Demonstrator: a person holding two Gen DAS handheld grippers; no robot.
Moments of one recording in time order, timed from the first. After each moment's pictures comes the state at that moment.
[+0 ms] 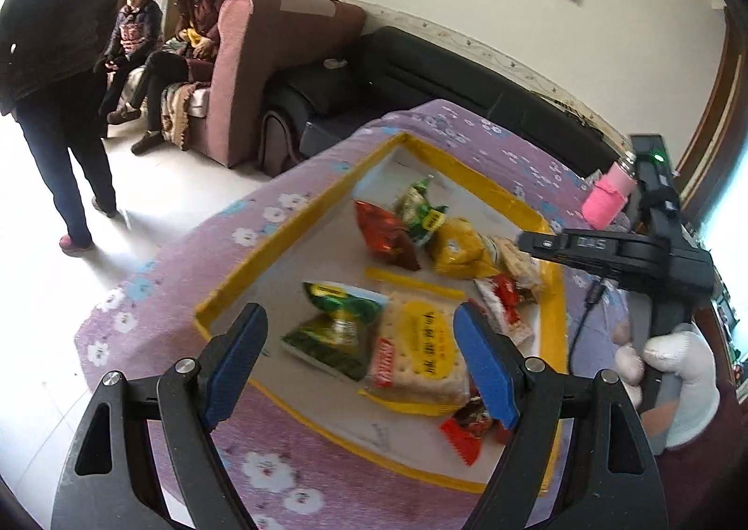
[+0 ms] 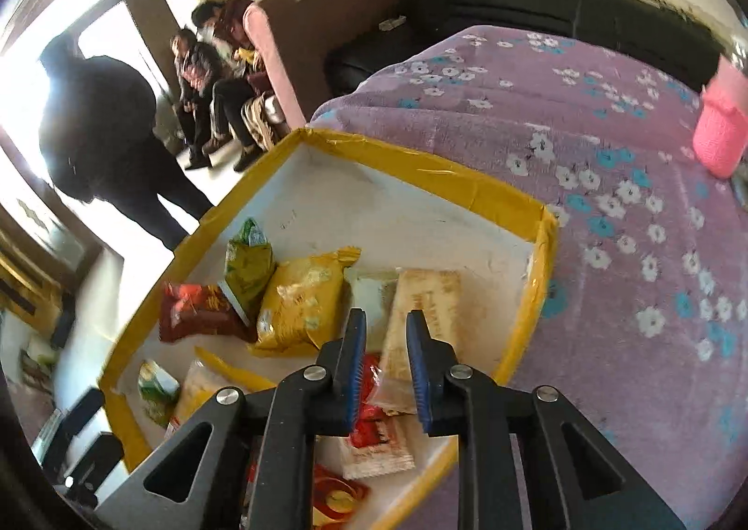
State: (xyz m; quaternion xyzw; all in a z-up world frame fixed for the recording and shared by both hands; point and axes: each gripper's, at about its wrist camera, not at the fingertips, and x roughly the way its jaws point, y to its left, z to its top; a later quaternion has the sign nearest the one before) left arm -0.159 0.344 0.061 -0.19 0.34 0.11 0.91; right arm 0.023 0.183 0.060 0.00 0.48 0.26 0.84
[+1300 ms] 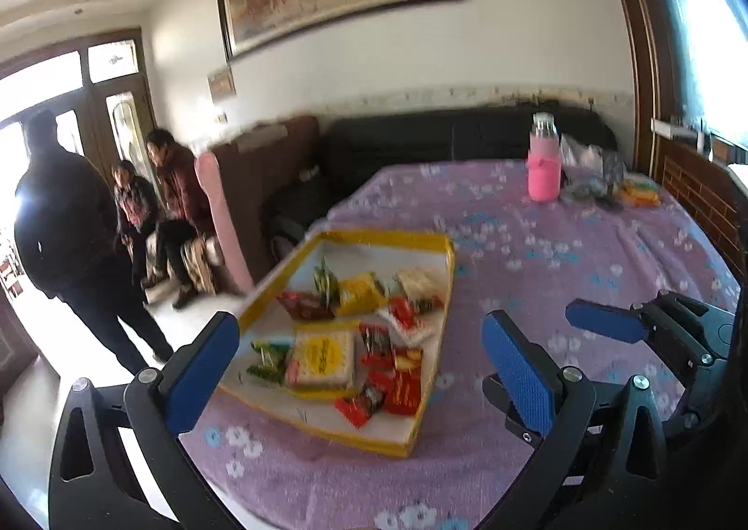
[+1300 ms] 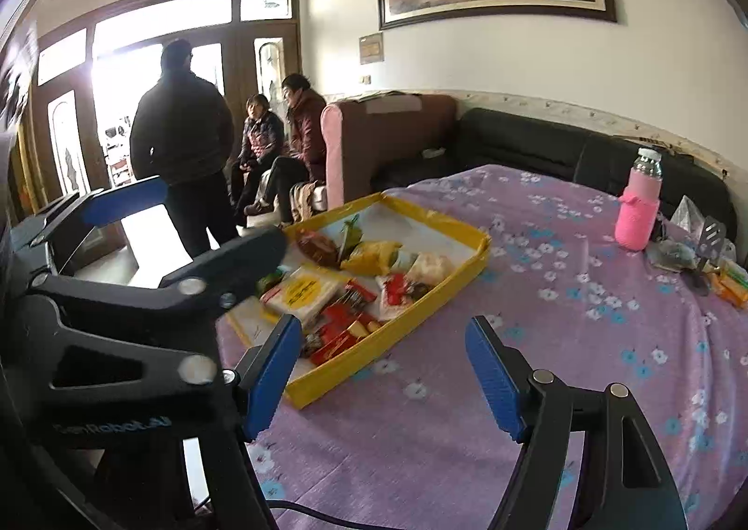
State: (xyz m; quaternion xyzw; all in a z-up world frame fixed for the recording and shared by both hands) left arm -0.218 0.173 0.137 0.05 0.25 0.13 0.96; right arm -0.209 0.076 0.117 -0.07 0.26 0.32 0.91
